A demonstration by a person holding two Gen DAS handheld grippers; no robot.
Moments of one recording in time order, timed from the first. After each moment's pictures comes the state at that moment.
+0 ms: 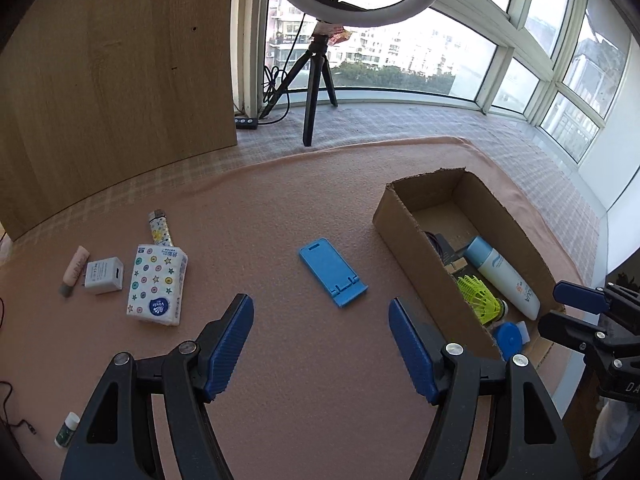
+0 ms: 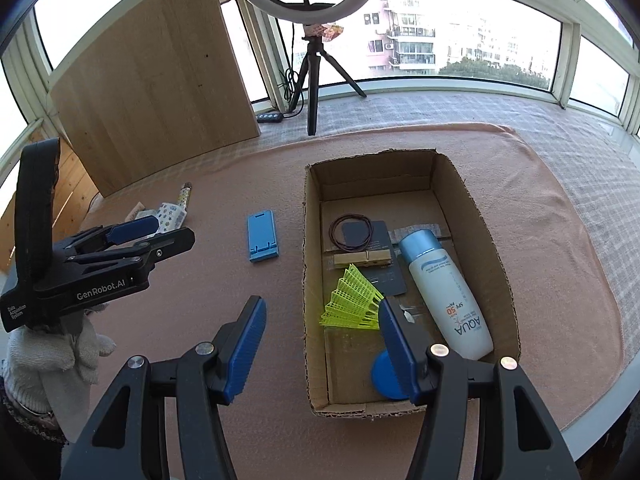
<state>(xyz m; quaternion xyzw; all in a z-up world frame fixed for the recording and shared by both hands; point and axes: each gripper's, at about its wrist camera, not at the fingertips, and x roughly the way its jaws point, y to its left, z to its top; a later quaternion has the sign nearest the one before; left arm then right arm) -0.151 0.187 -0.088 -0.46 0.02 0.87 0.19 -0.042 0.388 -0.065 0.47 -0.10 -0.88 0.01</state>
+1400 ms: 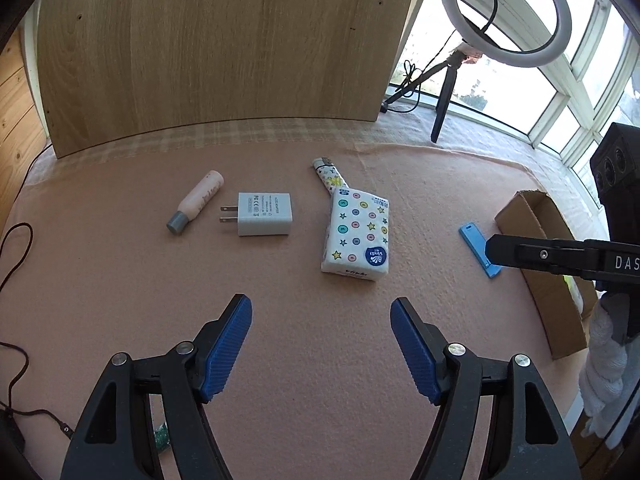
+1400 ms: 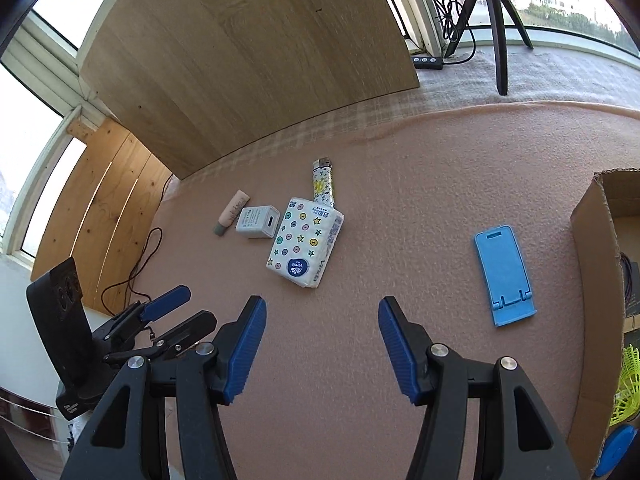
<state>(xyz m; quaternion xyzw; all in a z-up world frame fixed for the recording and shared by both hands) -0.180 -0.010 -0.137 -0.48 -0.05 0.87 0.15 -0.183 0.229 -0.115 0.53 -0.19 -0.81 0.16</state>
